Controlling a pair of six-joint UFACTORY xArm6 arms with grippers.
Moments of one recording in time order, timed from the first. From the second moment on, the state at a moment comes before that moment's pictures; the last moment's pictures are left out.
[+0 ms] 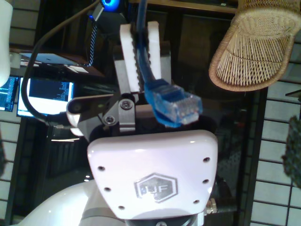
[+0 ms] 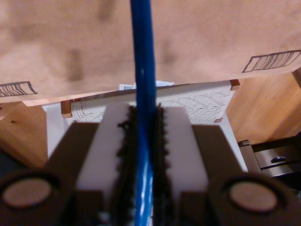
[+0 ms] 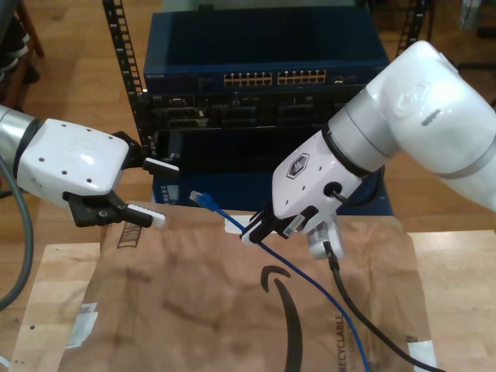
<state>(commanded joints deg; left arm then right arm) 21.0 -8.1 -57.0 -55.9 104.5 -64.9 19.6 -13.8 -51.7 46.6 68.9 98.2</state>
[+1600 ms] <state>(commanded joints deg) 21.2 -5.5 -55.0 -59.8 110.8 -74.4 21.9 -14.4 -53.6 47.2 70.9 98.0</state>
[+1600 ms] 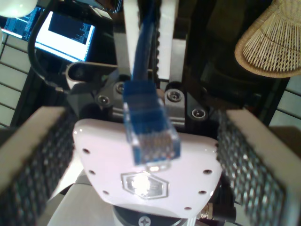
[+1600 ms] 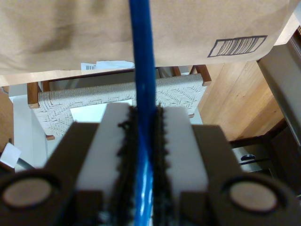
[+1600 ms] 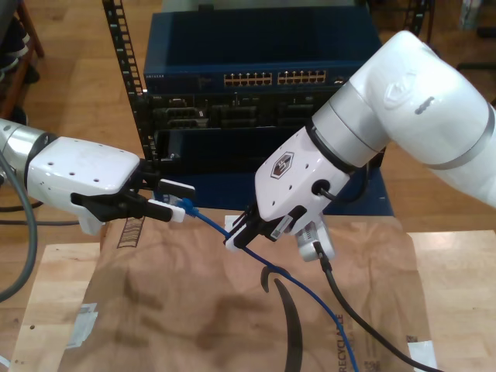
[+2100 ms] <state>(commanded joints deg) 22.5 -5.5 -55.0 -59.8 111.7 -74.9 21.8 -14.5 -53.6 47.1 70.9 98.0</state>
